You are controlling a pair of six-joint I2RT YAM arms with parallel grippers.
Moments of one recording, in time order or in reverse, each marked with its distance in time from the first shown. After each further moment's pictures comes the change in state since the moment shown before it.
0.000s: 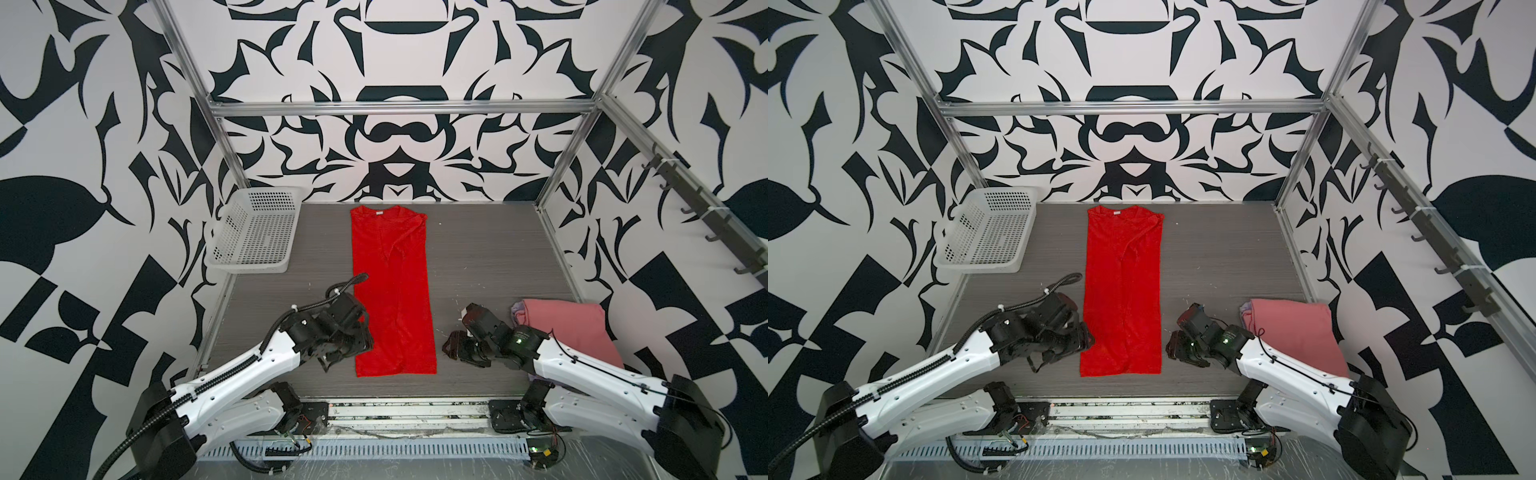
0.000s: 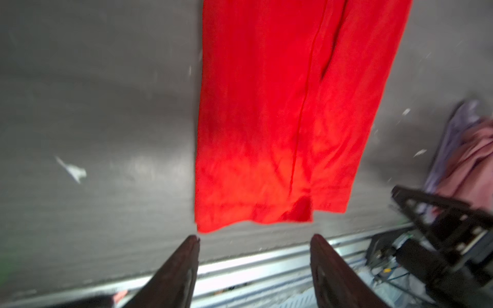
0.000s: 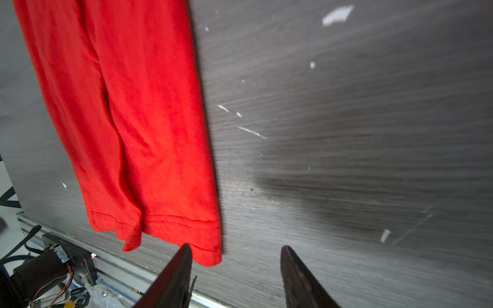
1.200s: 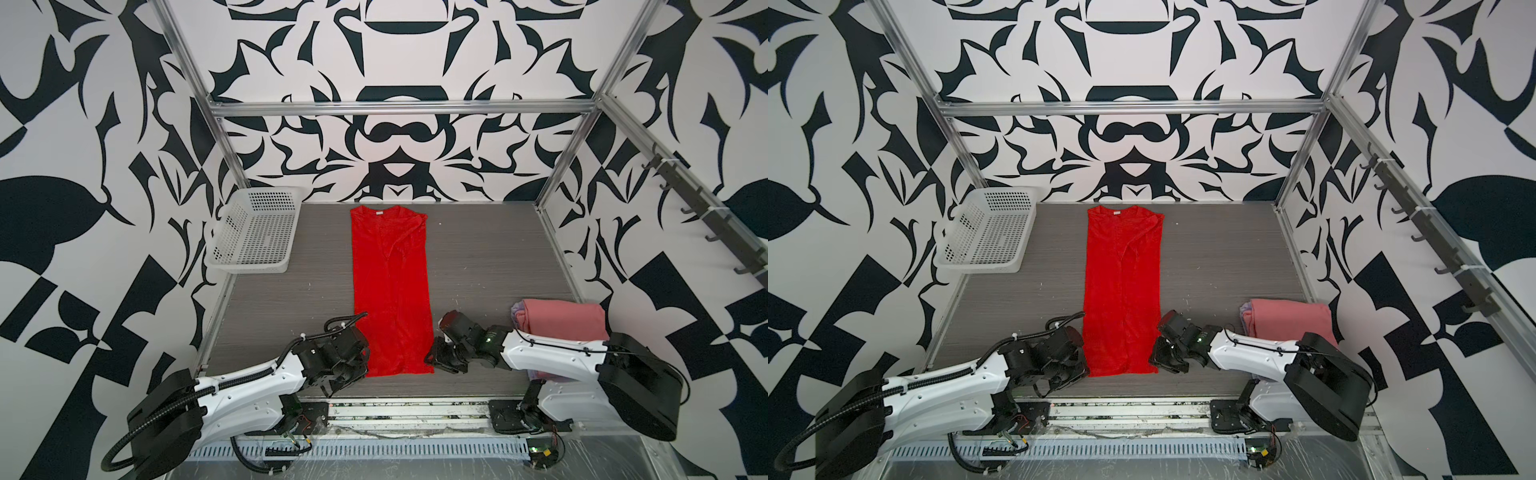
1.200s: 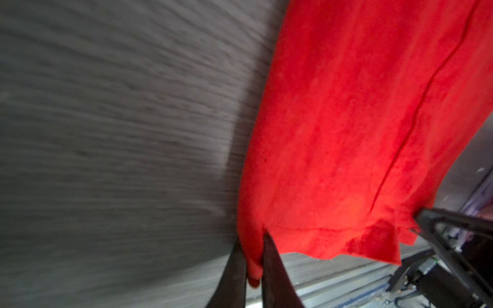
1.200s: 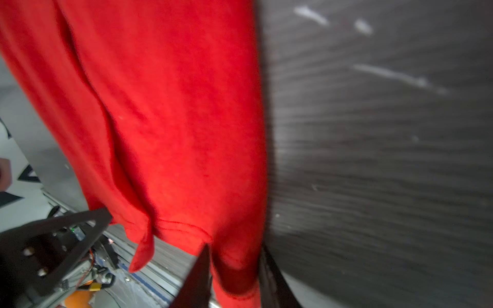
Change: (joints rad) left arm -0.092 0.006 -0.332 0.358 0.032 -0.256; right arm 0.111 0.309 0.010 0.264 -0.129 0.121
